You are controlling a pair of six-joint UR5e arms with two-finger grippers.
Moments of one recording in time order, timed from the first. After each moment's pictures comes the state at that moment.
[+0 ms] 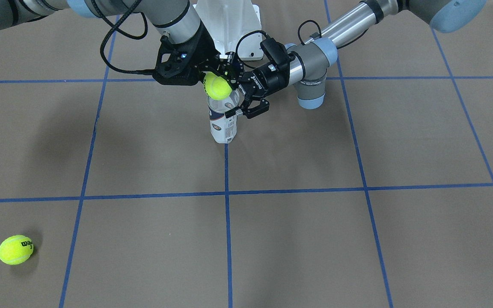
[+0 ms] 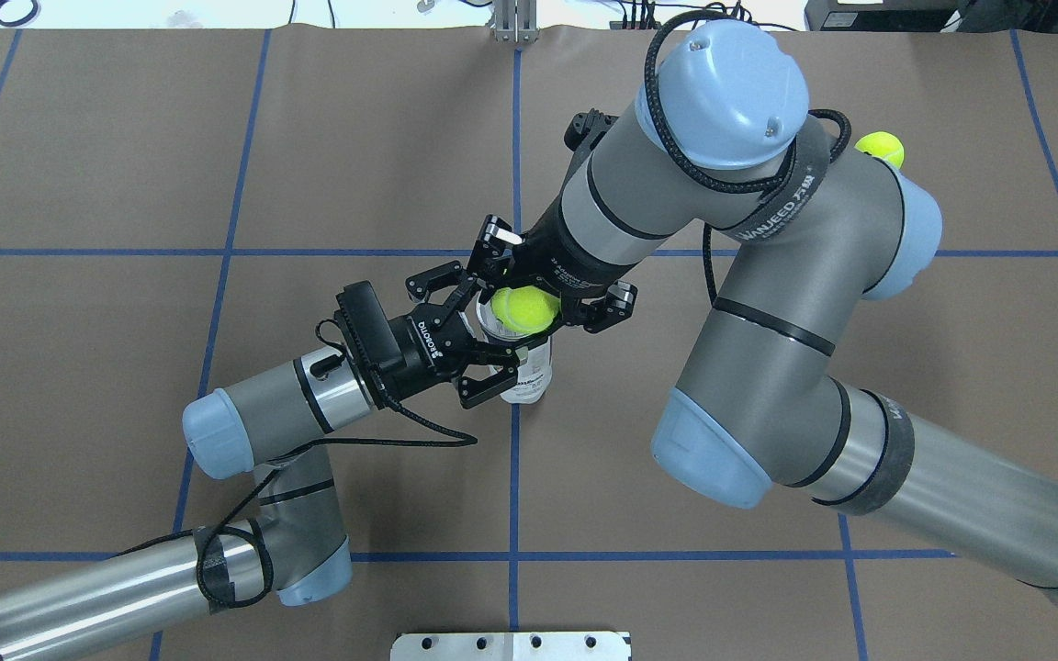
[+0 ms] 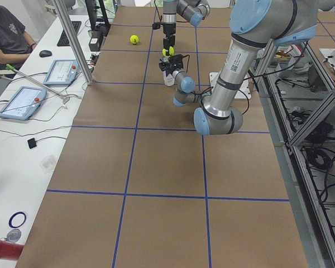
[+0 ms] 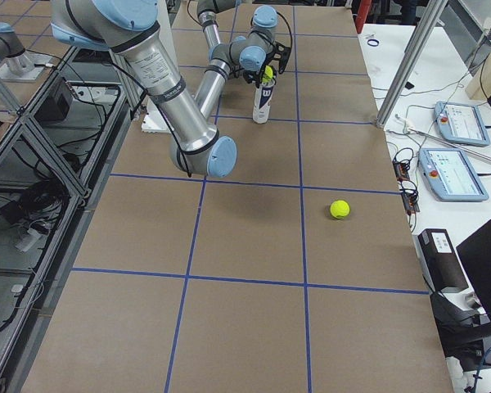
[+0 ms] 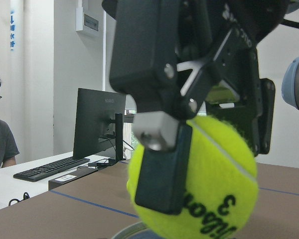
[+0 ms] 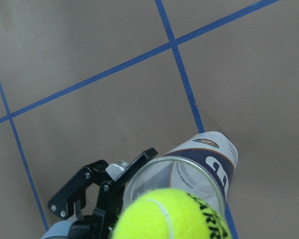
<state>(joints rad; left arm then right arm) -0.37 -2.20 -1.23 -3.51 -1.38 -0.28 0.62 -0.84 1.86 -1.53 2.12 1.61</state>
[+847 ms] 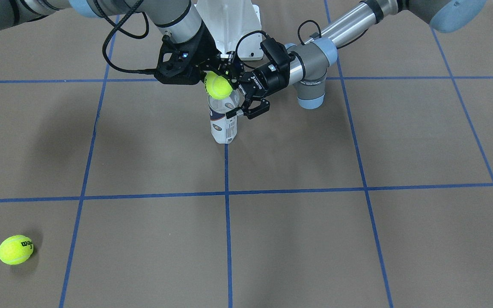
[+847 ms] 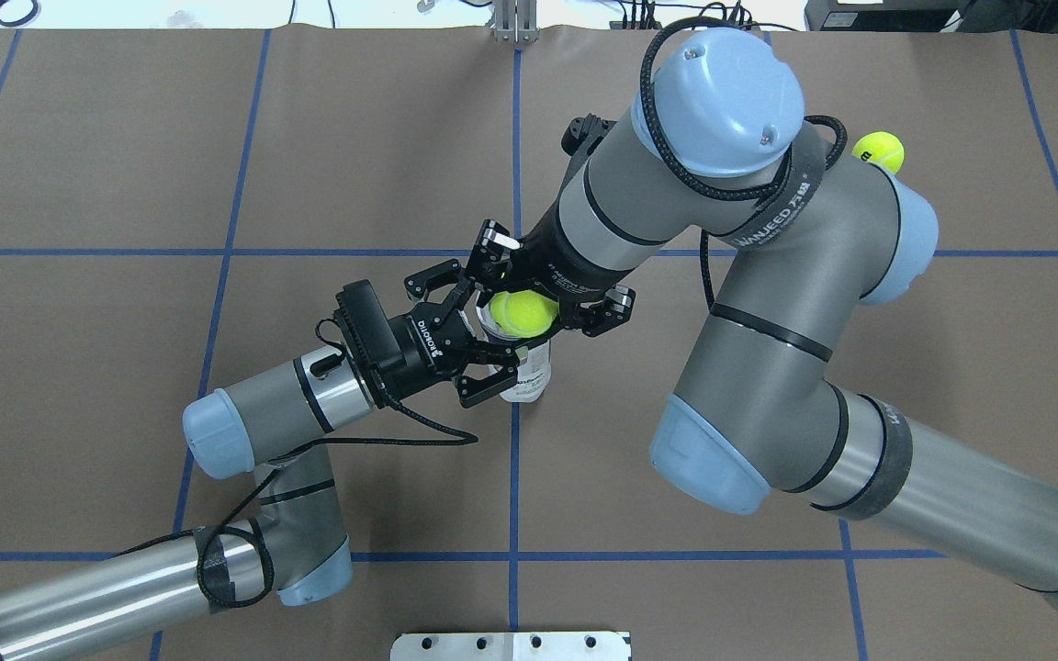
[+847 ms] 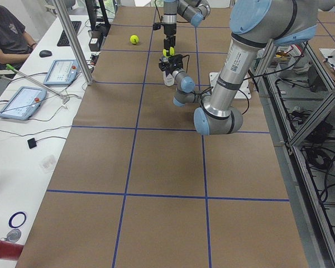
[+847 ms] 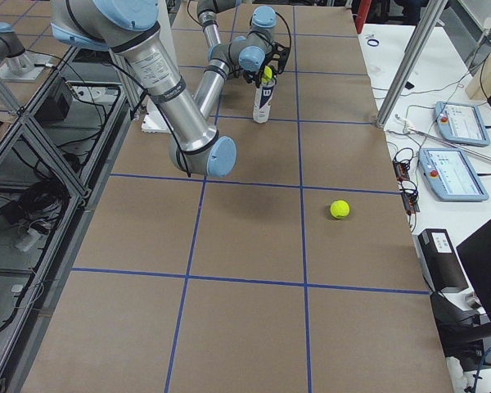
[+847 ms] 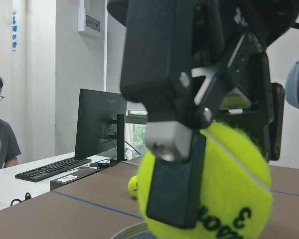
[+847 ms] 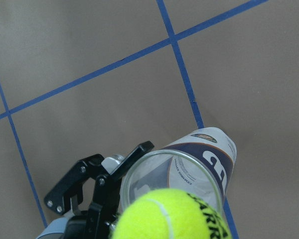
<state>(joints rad) -0.37 -2.20 -1.23 -3.51 -1.38 -0.29 0.61 -0.84 1.87 -1.53 2.11 1.61</state>
